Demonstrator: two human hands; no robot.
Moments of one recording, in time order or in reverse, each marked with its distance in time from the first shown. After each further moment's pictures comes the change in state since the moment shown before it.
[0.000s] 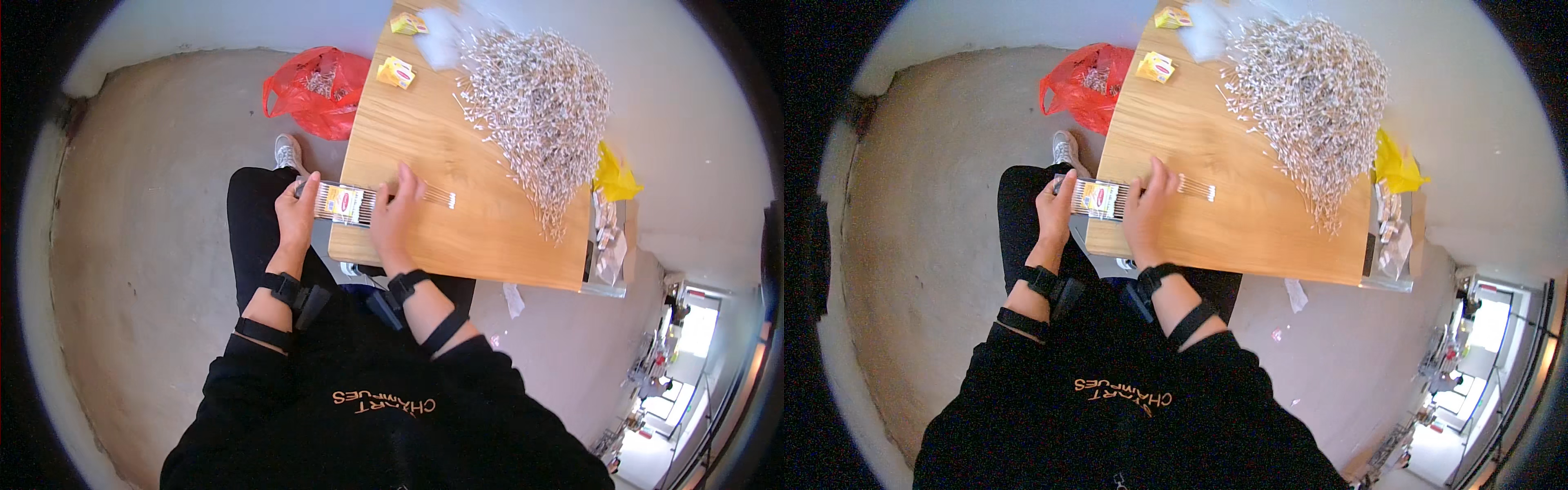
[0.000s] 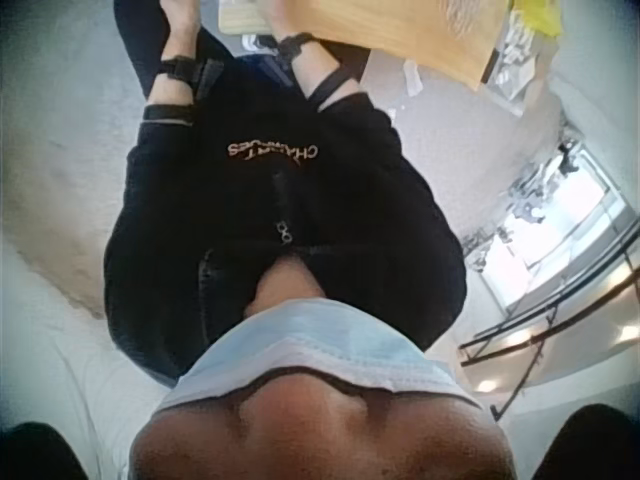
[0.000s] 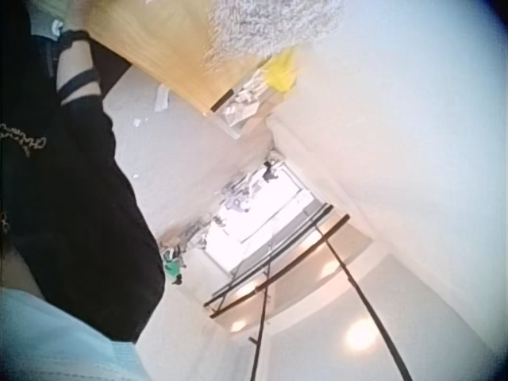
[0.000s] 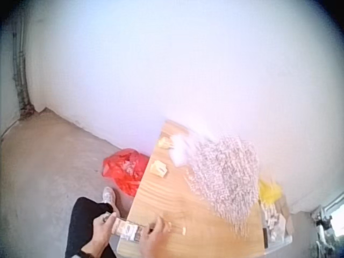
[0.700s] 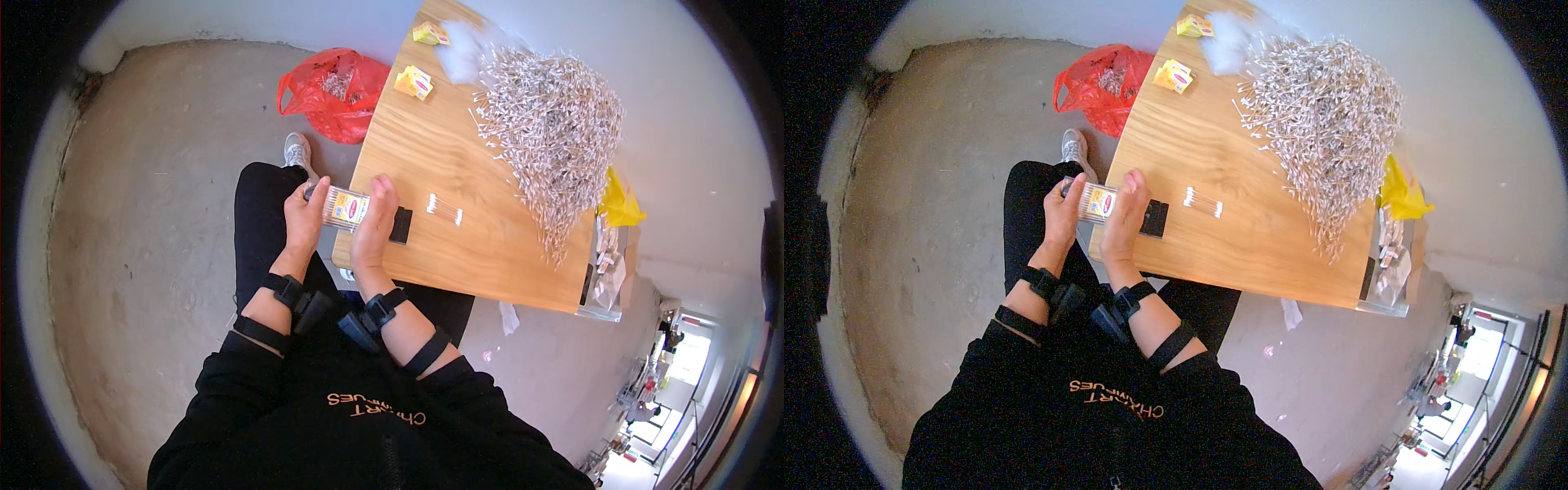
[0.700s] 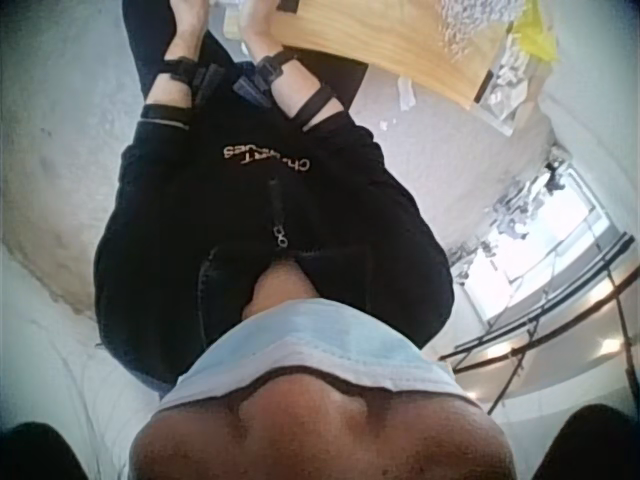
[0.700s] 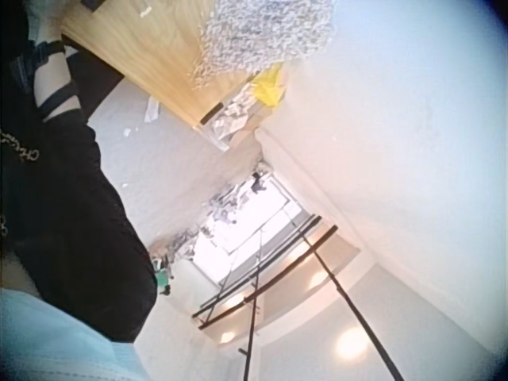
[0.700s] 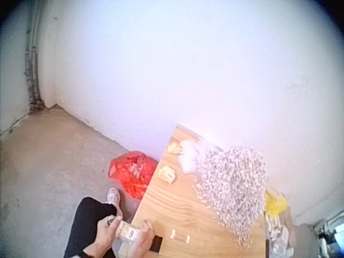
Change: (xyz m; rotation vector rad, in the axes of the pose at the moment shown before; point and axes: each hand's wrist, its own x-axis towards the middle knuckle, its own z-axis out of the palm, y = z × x) left_hand -0.001 -0.003 0.001 -0.020 -0.009 0.046; right_hand -0.019 -0.038 0.028 0.602 -0.045 0.359
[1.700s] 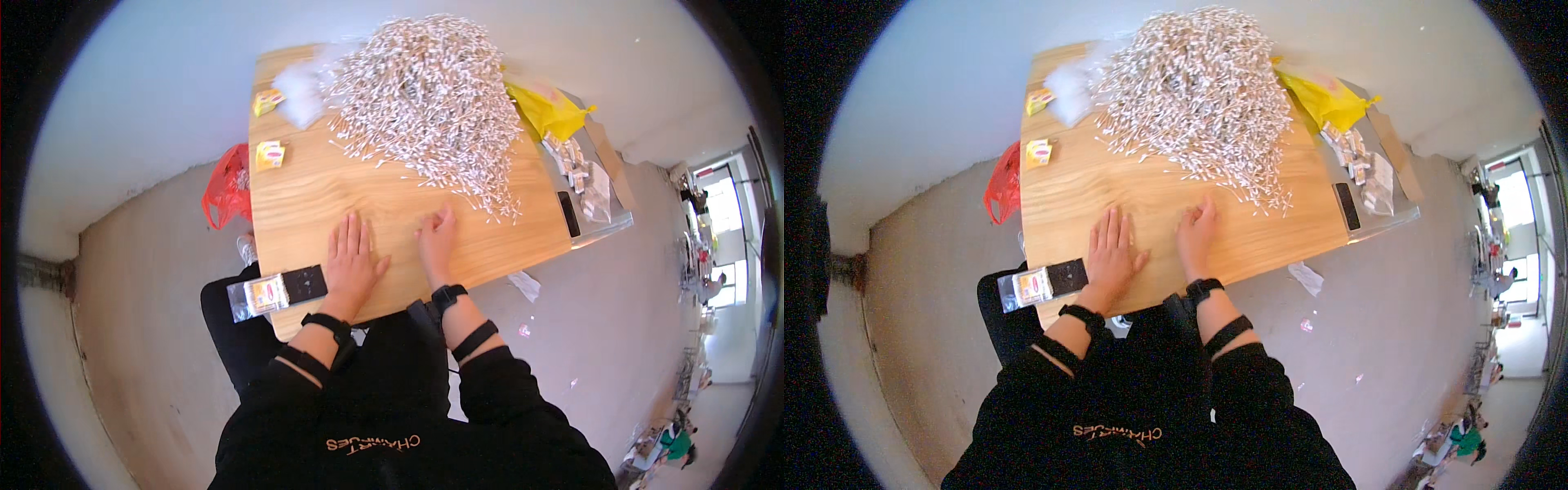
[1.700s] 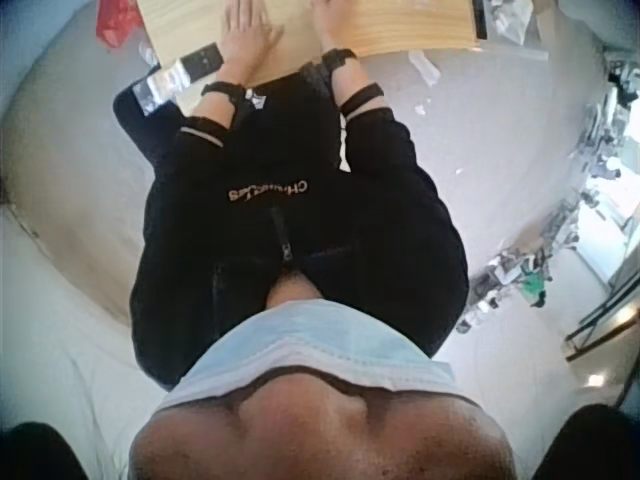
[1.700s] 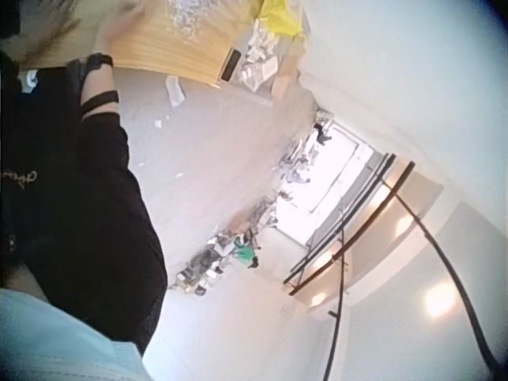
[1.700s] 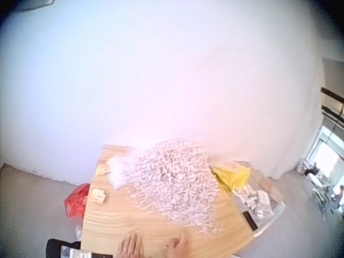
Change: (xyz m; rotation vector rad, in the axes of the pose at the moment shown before) left_hand -0.064 -0.032 0.175 1.498 -0.631 0.886; right_hand 0.107 0.052 -0.246 -0.246 0.461 0.117
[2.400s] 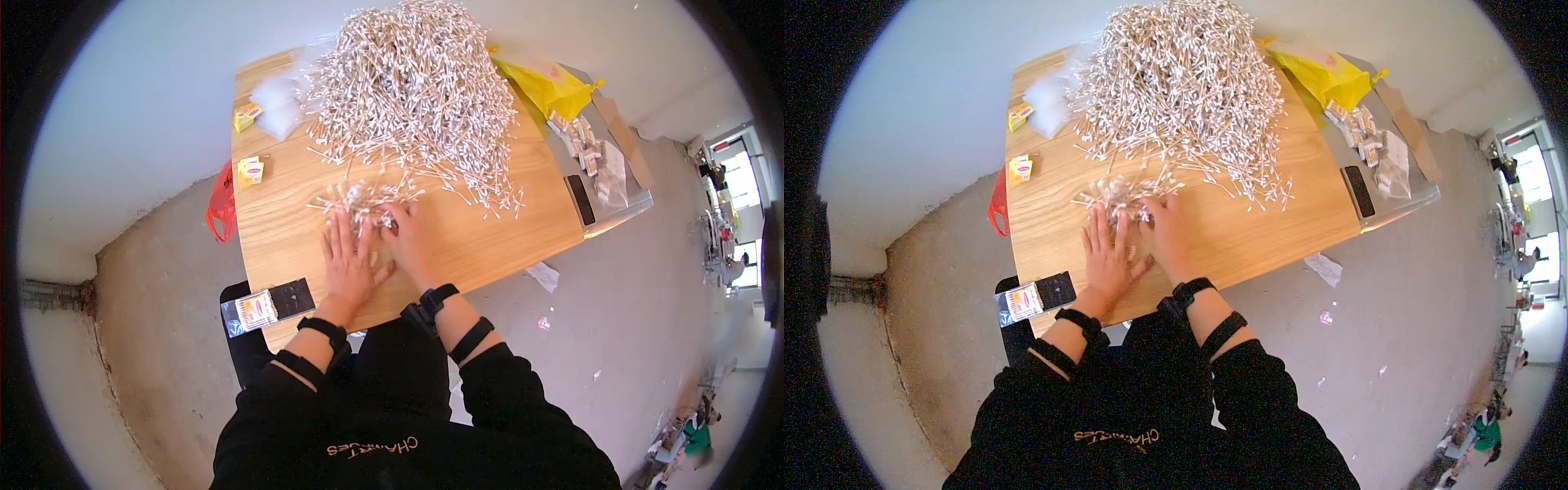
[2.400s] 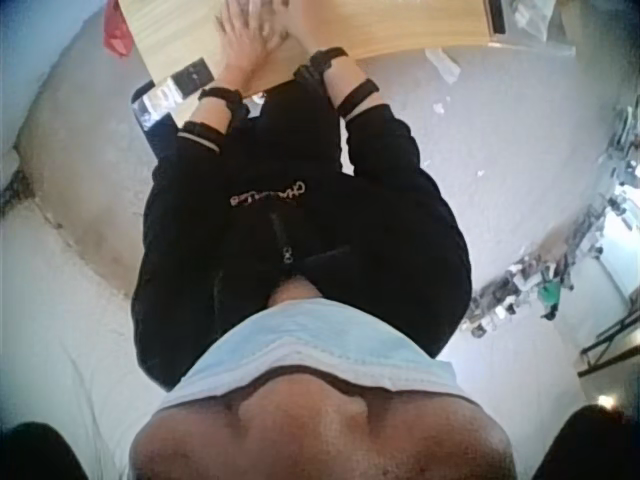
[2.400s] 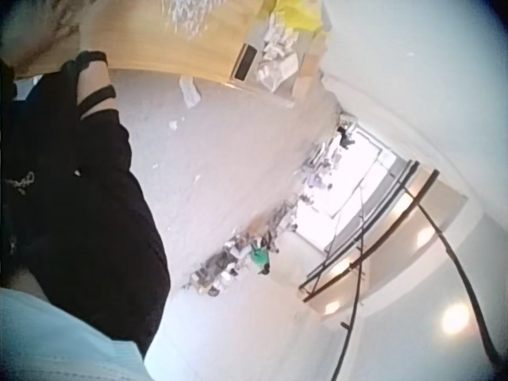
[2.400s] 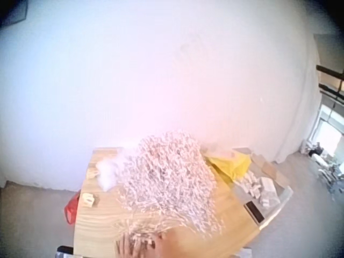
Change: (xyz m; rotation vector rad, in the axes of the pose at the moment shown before) left_hand 0.022 0.025 0.005 -0.059 0.094 0.060; right_hand 0.005 -0.022 0.000 -0.331 -0.308 -0.423
